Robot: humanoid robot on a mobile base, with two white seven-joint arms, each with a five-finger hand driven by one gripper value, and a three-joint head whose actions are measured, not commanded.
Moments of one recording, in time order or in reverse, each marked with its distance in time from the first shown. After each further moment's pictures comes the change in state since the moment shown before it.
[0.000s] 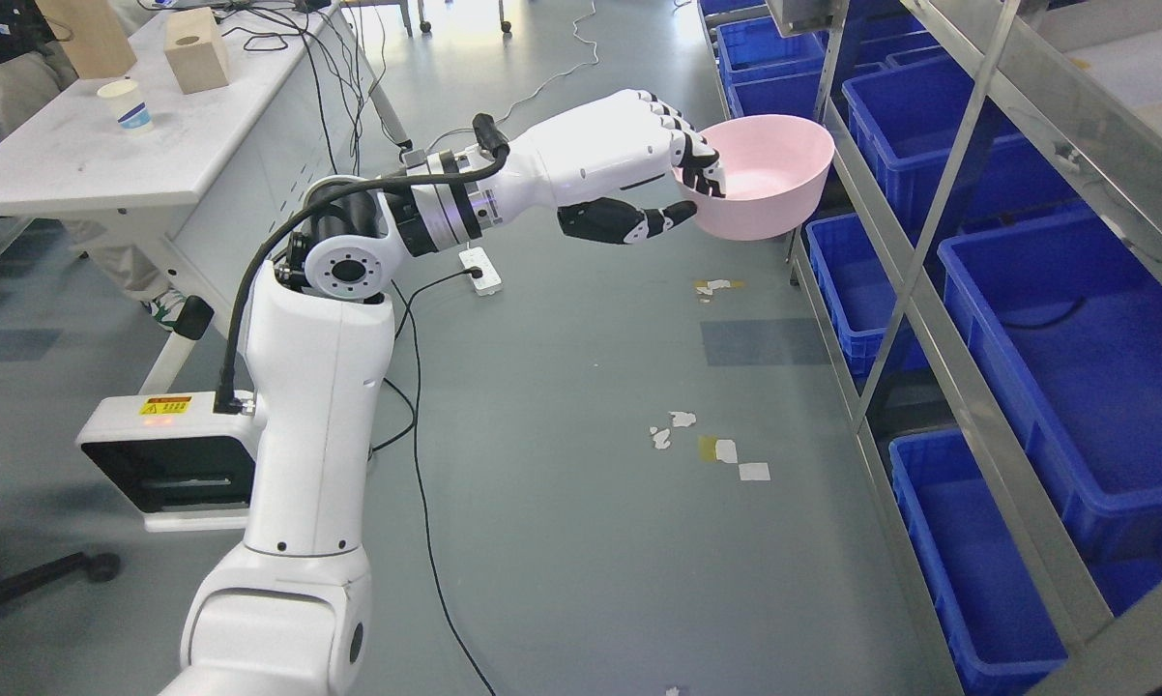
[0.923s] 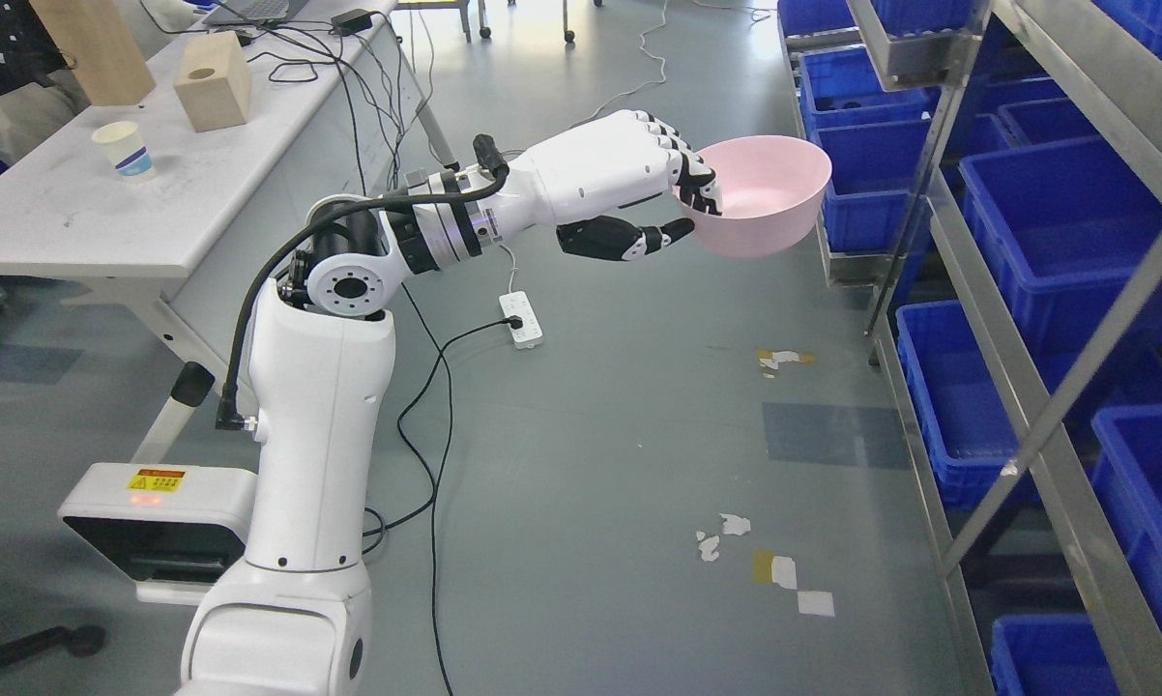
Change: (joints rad) left arm 0.035 0.000 0.001 -0.017 0.001 0.000 0.000; right arm -0.001 0.000 0.000 0.000 0.000 0.000 0.000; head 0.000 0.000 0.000
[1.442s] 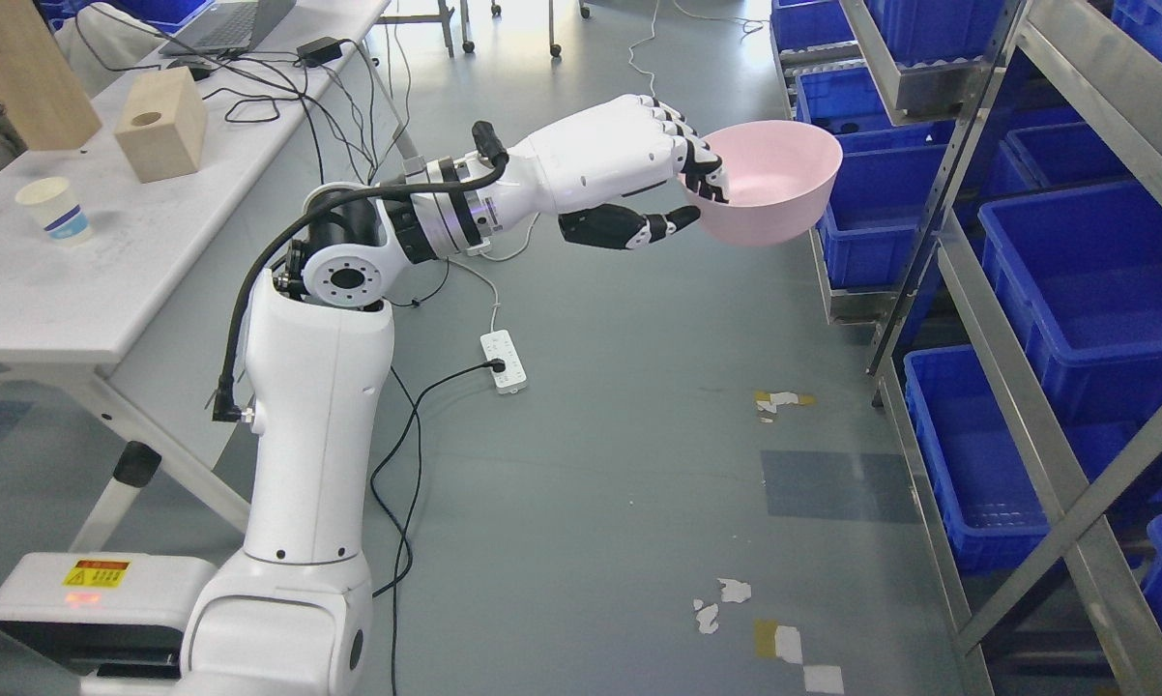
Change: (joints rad) left arm -0.035 0.000 -0.005 -0.015 0.013 0.000 0.002; right arm 0.001 0.000 0.000 0.000 0.000 0.000 0.000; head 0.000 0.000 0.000
